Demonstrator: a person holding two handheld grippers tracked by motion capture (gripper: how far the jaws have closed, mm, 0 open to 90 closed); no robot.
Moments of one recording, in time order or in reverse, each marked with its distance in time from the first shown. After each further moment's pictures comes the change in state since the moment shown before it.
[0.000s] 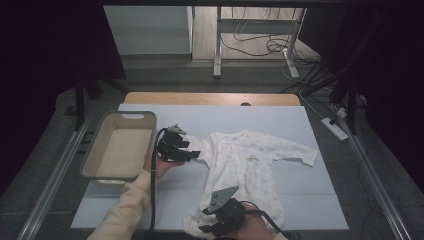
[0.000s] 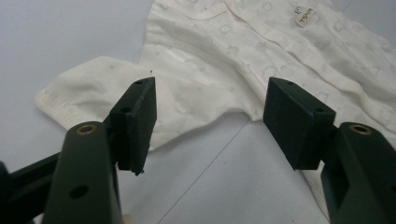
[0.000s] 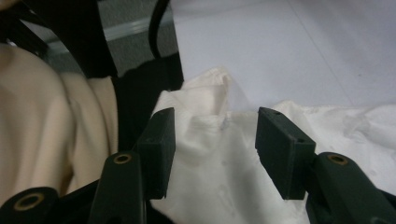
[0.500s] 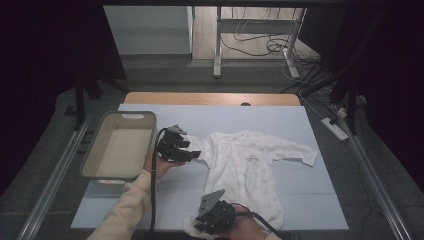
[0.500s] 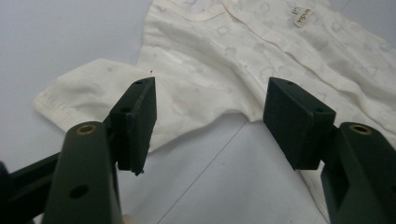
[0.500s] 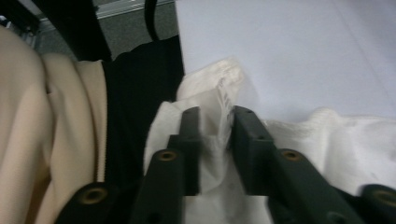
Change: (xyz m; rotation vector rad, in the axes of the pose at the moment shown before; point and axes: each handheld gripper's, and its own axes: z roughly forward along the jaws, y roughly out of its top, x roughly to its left) left arm -0.002 0.001 -0.001 -0.001 -0.001 0.010; right arm 0.003 0.004 0.026 0.077 0.011 -0.039
